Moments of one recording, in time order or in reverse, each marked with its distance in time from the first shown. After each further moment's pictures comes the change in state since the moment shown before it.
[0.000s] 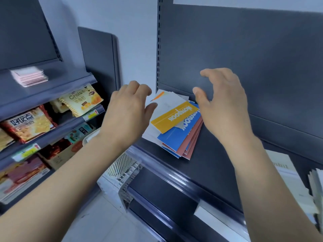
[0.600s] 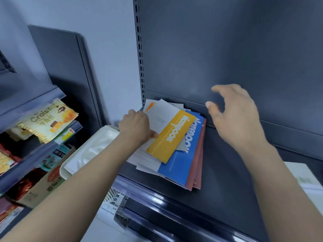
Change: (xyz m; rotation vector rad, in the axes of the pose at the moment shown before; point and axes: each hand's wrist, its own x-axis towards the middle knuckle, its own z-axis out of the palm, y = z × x) left_hand 0.082 -0.048 0.140 0.167 -0.769 -0.296; right_hand 0.055 0.052 0.064 -0.104 -0.065 0.230
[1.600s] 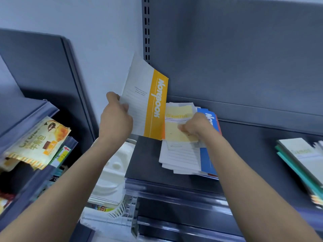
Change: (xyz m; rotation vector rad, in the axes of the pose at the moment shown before) left_hand 0.031 -0.127 -0.035 -0.772 0.271 0.128; right_hand 0.031 -0.075 0.138 0.156 -0.420 0.755
